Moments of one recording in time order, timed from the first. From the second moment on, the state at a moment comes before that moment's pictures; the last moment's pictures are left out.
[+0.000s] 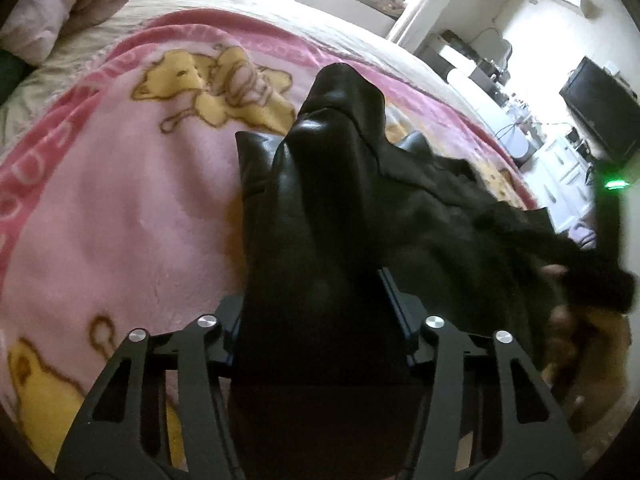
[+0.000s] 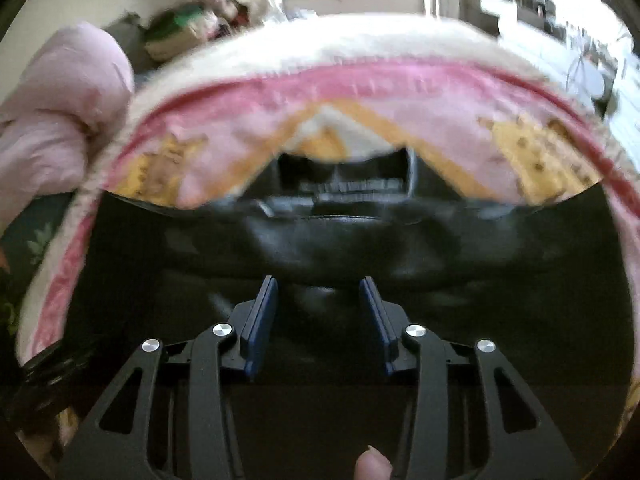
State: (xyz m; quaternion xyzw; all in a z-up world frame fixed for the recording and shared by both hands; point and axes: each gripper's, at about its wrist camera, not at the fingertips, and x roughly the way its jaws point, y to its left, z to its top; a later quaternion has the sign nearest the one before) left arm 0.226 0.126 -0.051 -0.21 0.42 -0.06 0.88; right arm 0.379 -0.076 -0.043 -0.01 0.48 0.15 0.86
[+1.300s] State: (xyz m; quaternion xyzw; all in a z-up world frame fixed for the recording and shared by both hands) left arm 0.225 0.121 -0.021 -0.25 0.40 -0.10 0.88; right arm 0.156 -0.032 -0.042 -0.22 0.27 0.28 0.89
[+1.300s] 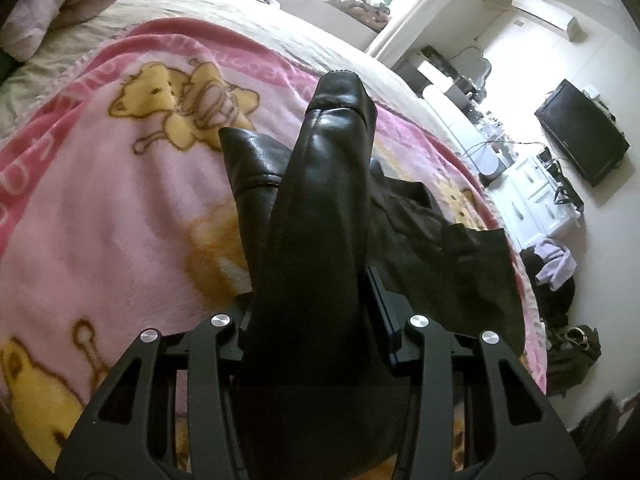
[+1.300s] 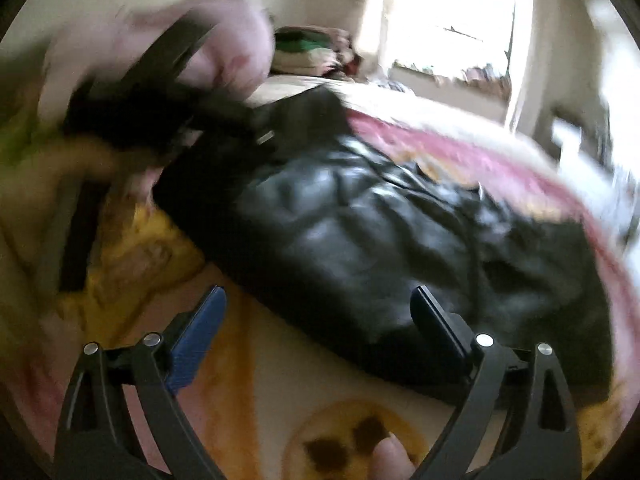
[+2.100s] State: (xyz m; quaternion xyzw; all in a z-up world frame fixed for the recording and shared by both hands) left arm 0.221 0.078 0.039 -0.20 0.35 -0.14 0.90; right arm 0.153 -0.046 -0.010 -0.25 0.14 0.22 0.93
